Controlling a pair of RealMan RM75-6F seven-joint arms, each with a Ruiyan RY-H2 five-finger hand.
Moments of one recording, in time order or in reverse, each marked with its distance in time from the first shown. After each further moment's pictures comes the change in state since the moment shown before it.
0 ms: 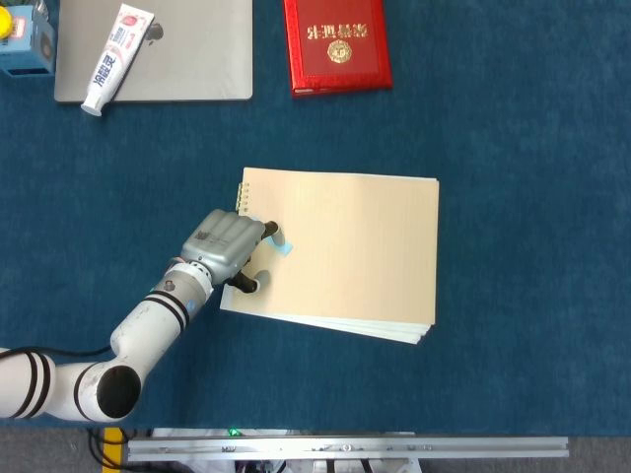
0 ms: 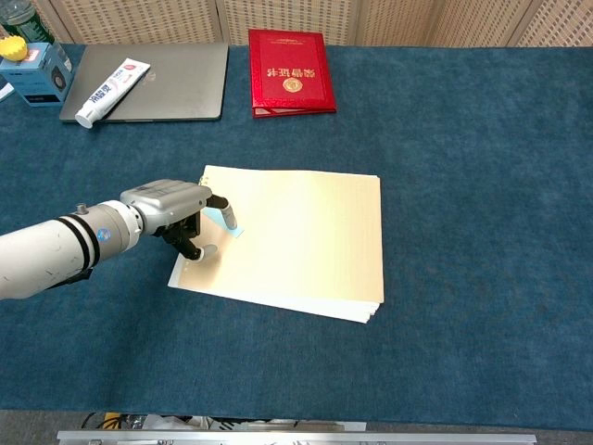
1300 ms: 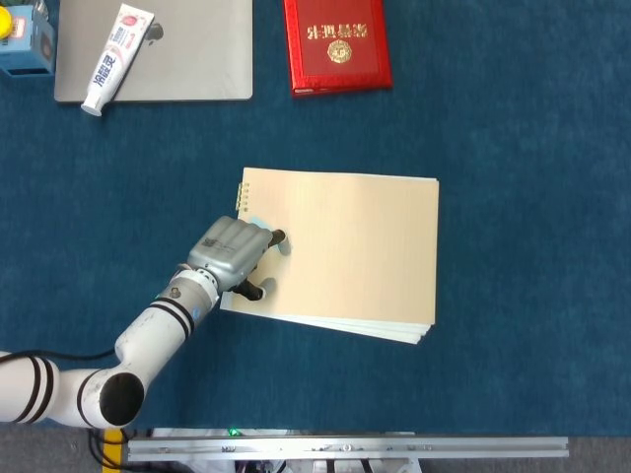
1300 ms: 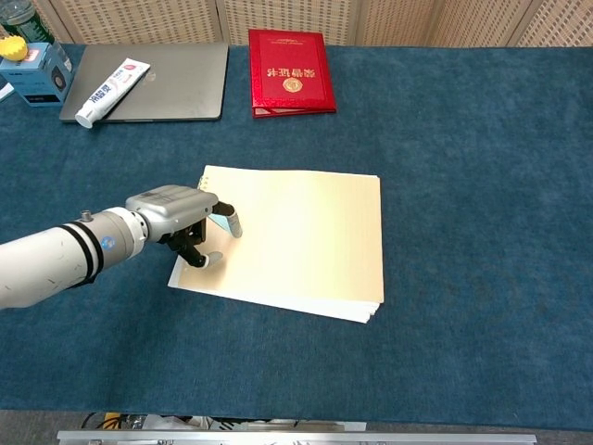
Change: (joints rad) left arm 0.002 -0.015 0.007 -0.018 0.012 0.013 0.022; right arm -0.012 0.008 -0.002 0.000 -0.001 0.011 0.008
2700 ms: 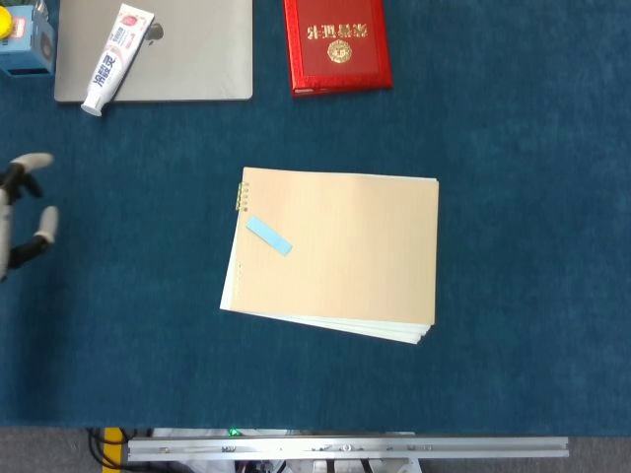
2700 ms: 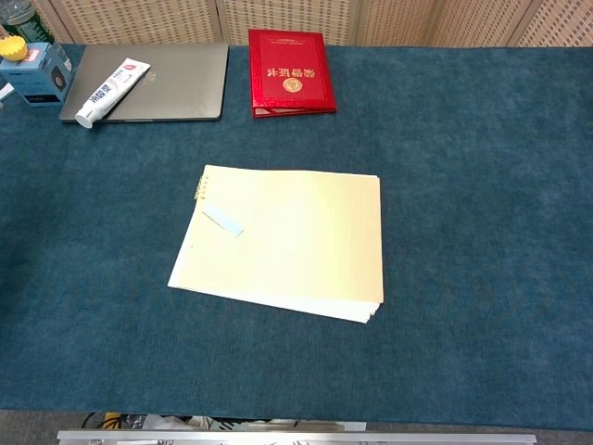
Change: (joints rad) left arm 0.575 0.209 0.009 0.261 0.593 0.650 -0.545; right arm 0.046 -0.011 -0.001 -0.028 0.026 -0.081 -0.095
